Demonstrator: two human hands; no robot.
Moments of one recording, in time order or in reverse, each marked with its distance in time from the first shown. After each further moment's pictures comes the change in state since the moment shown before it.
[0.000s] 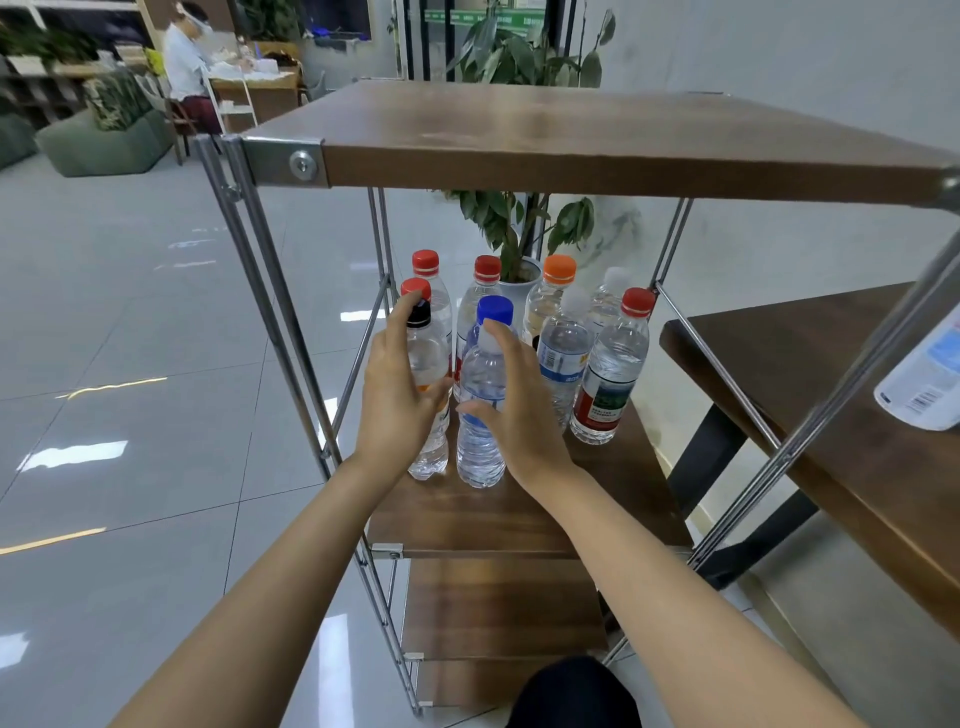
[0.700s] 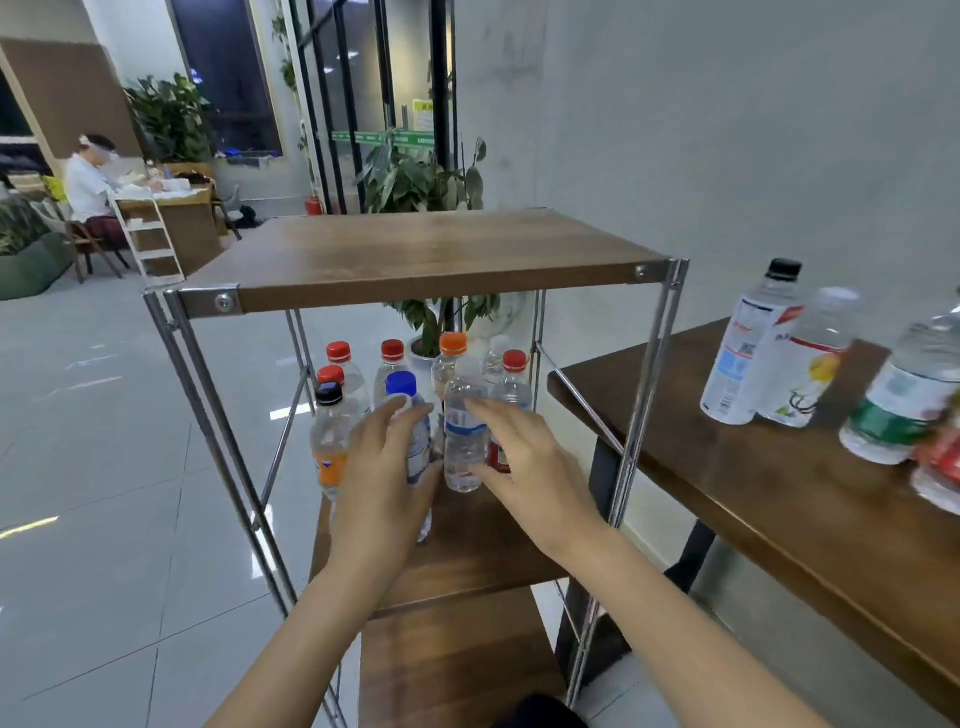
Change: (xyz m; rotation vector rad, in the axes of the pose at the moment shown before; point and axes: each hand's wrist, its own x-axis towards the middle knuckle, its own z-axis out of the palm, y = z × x) left_hand -0.058 0.108 0.004 0.267 -0.118 0.174; right_hand -0.063 -0.052 -0.123 -0.456 0.031 -0.079
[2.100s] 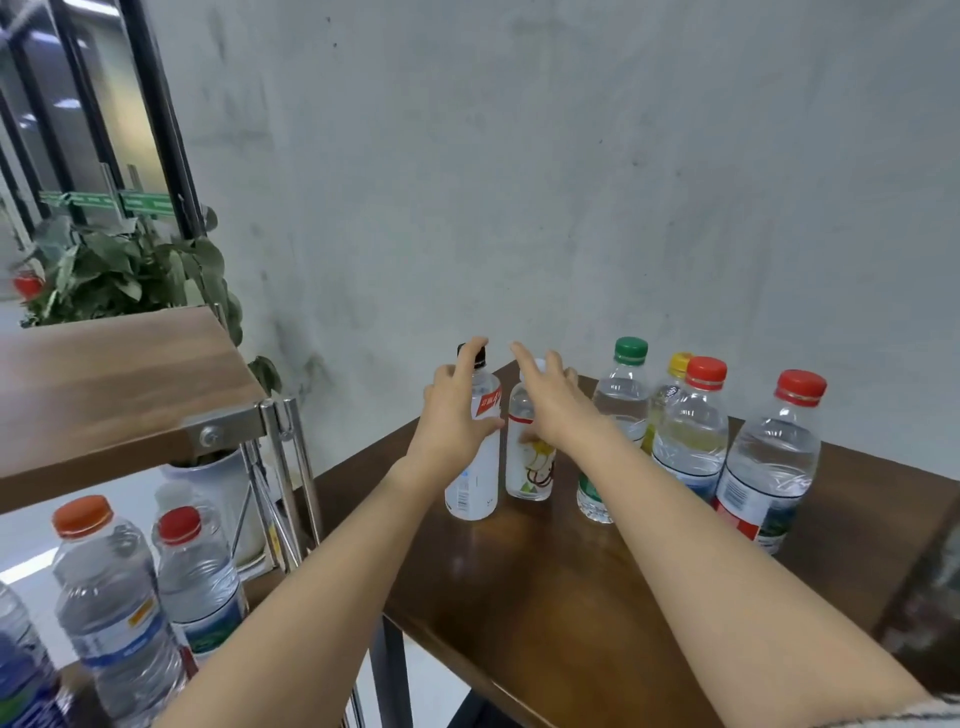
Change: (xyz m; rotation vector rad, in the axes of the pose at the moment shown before) left_hand 0.176 0.261 0.273 -0.431 -0.471 0.278; right_hand 0.048 0.287 -0.236 -0.500 -0.124 0.725
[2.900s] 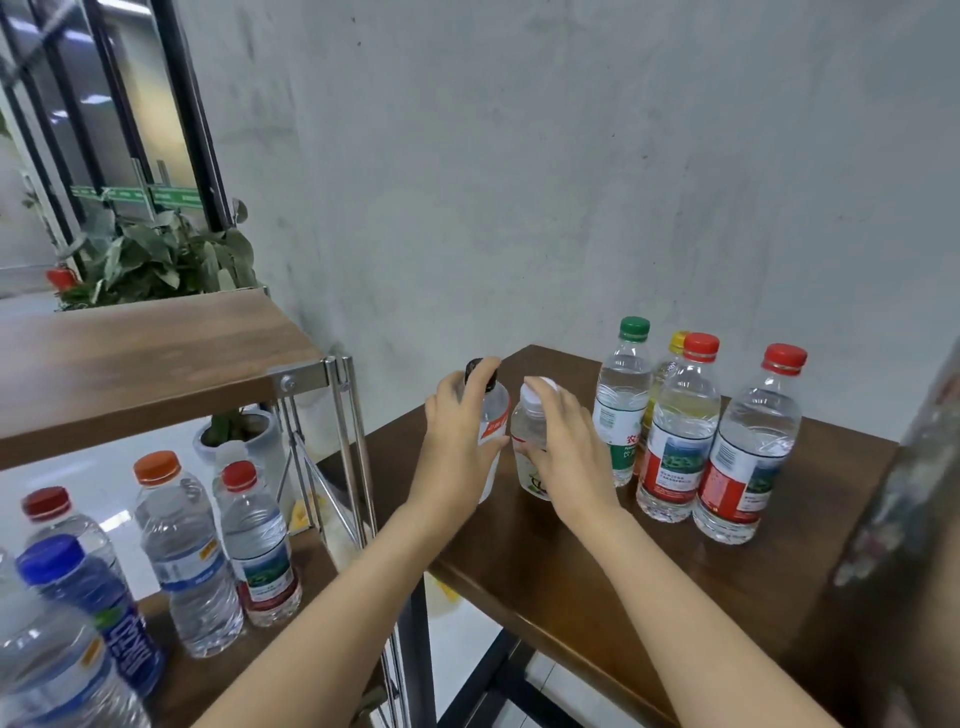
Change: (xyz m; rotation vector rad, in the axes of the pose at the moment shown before) left_hand -0.091 0.018 -0.016 0.058 0.118 0.066; right_hand -0.111 -0.016 0.042 0.215 0.427 -0.147
